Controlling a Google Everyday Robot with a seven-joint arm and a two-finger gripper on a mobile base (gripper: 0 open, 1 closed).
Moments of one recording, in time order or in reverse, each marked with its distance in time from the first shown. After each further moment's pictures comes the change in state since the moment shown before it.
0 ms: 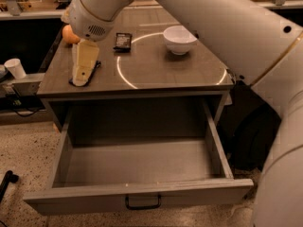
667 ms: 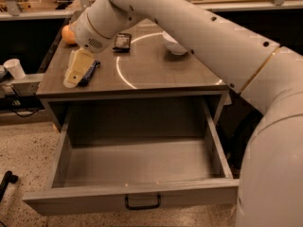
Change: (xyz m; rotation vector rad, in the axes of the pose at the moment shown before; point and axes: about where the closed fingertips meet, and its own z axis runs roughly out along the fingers) arm 0.017 -0.024 0.046 0.056 -0.140 0.196
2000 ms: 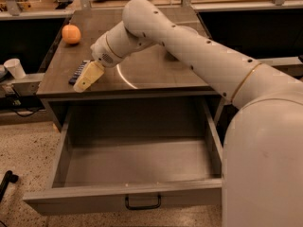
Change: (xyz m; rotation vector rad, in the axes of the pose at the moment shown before) arm 0.075 -0.026 0.048 0.008 -0.069 0.284
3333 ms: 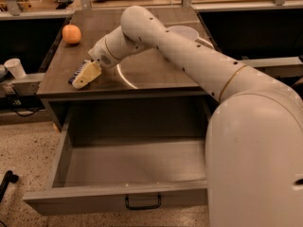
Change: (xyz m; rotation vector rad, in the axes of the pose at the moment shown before) arm 0.011 -0.027 0.026 0.020 -0.018 0.039
